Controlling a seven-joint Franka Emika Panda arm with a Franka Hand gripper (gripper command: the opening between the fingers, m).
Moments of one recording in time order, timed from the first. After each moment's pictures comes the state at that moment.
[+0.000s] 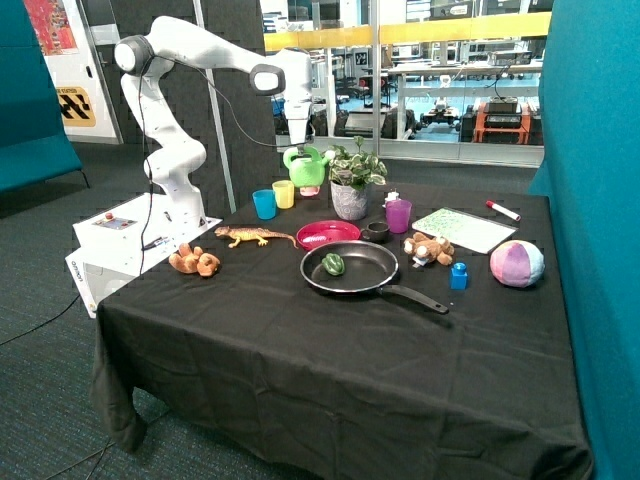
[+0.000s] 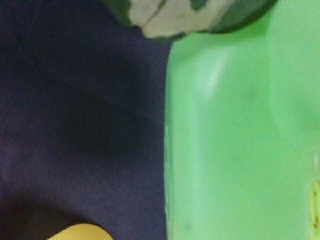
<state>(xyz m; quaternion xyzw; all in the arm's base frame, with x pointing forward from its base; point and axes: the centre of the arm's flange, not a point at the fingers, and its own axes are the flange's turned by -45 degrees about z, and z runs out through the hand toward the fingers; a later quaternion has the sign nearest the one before) 0.439 0.097 0.479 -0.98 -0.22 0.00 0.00</state>
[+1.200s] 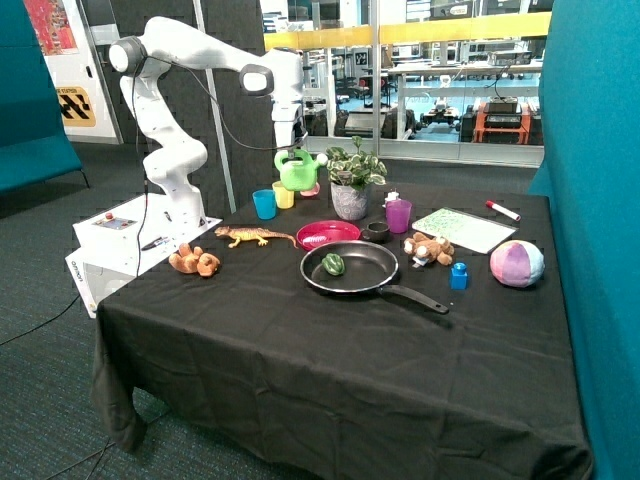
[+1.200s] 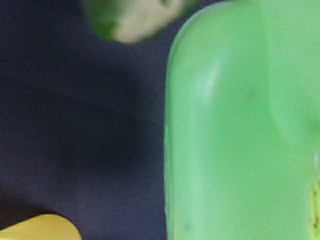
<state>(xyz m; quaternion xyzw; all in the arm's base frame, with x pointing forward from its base) 0.431 0.051 0.481 -0.99 -0.16 0.00 0.00</state>
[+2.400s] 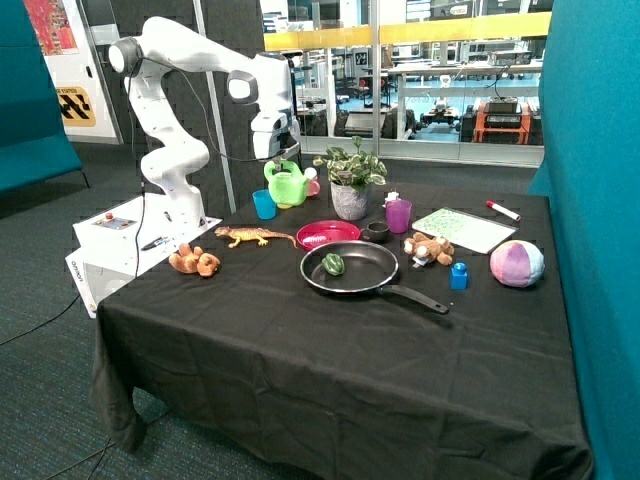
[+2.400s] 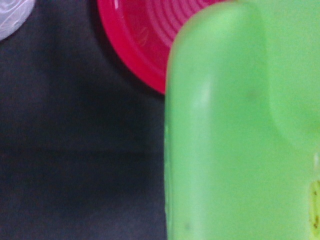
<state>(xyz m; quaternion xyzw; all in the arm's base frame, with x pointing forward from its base) 0.446 -0.034 0.471 -1.00 -0.03 0.00 0.00</state>
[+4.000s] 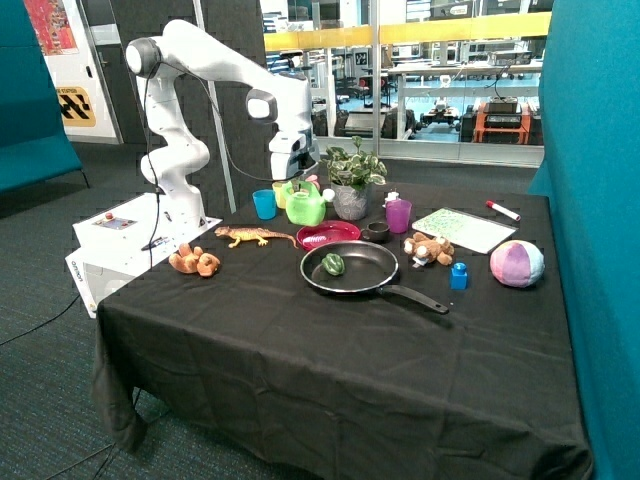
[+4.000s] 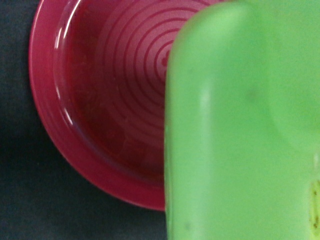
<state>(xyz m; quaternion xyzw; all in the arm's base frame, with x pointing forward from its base) 0.513 -0.055 0.427 -1.00 -0.01 0.00 0.00</state>
